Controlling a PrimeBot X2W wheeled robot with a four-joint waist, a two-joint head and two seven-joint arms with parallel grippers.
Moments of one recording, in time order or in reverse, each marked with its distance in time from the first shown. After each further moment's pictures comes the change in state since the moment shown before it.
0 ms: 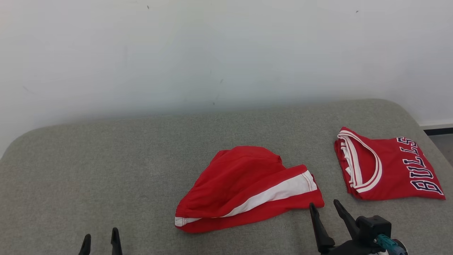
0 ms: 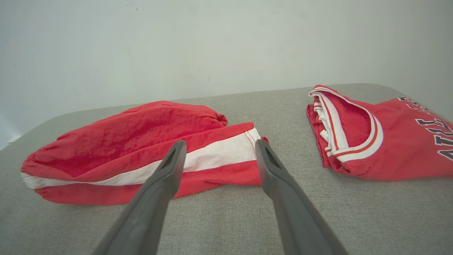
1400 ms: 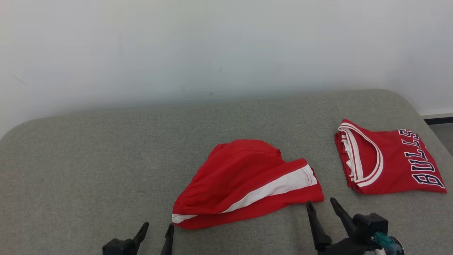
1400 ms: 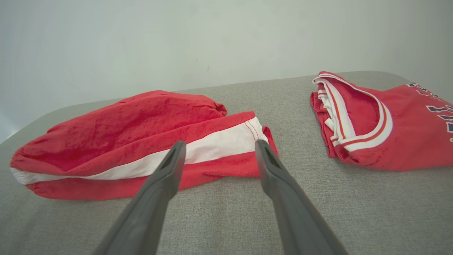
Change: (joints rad) left arm -0.146 0.001 -0.193 0.186 0.065 -0.122 0.061; right arm -0.015 0.000 0.006 0.022 0.012 0.000 -0.009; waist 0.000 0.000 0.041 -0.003
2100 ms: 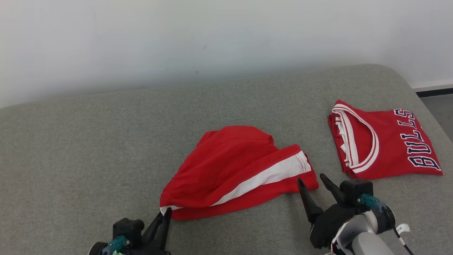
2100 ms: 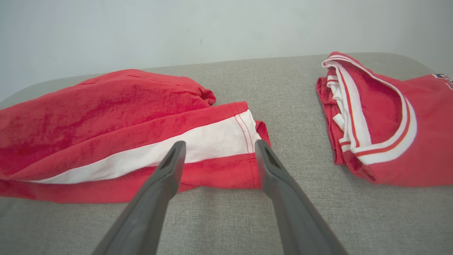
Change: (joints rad) left arm -0.193 0.018 -0.103 0.238 -0.047 -0.025 -0.056; right arm -0.204 -0.040 0.083 0.158 0.043 0.000 0.052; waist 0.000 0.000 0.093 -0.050
